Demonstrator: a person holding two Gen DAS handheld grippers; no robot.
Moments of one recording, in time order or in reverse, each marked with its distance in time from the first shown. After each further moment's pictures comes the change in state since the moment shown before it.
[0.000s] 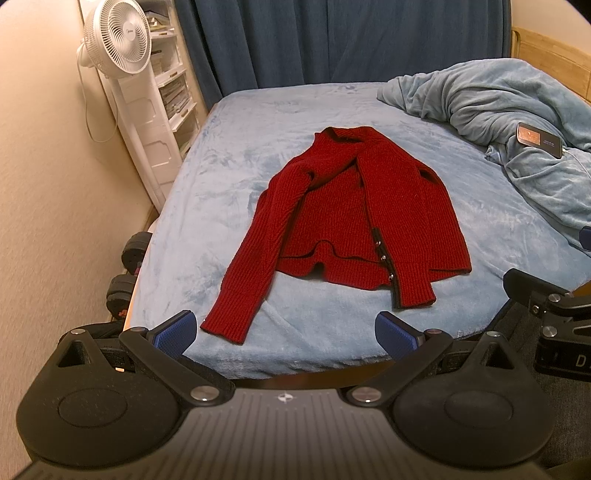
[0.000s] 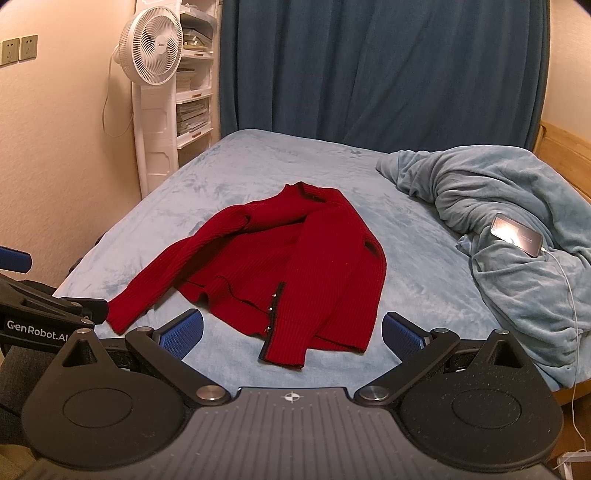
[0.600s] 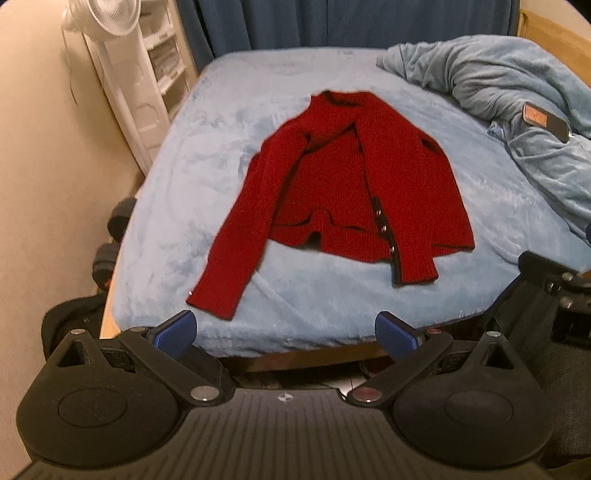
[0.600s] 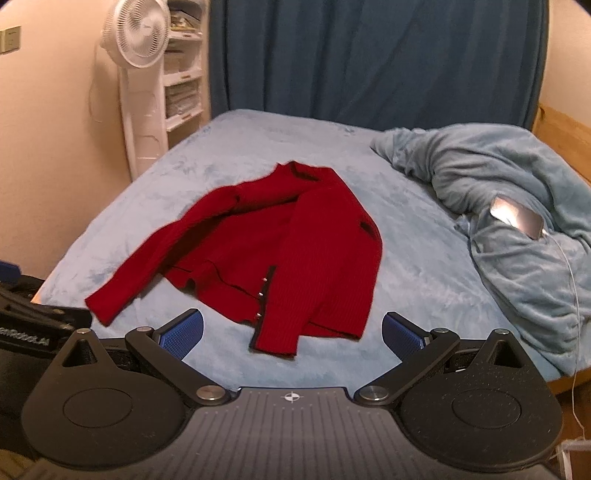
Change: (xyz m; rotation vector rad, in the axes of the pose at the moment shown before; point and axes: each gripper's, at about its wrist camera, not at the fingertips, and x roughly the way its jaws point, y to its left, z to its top) left arm 0.045 0.008 0.005 -0.017 0.144 -0.046; right arm 0.031 -0.011 0.003 0.023 0.080 -0.023
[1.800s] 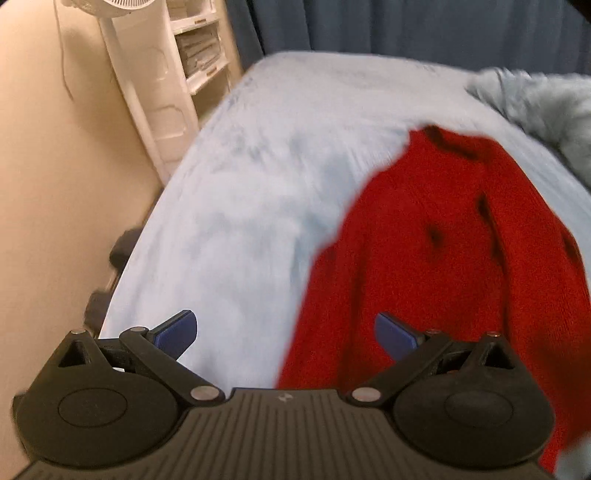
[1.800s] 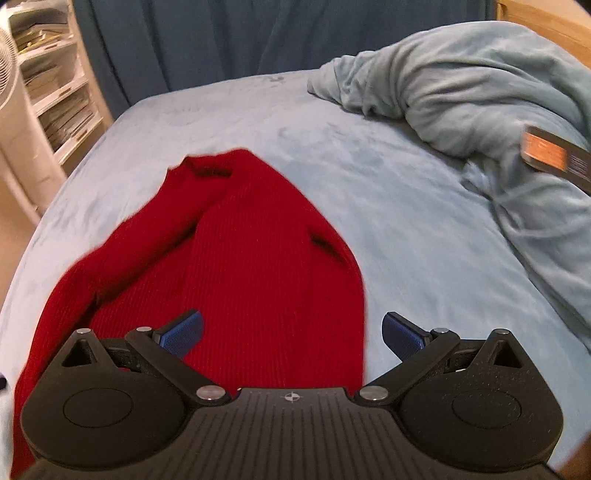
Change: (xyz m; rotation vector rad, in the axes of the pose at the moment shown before) left arm 0.270 0.082 0.202 -0.151 -0.024 0.111; right arm 0.316 -0.129 0.130 0.301 0.152 -0.049
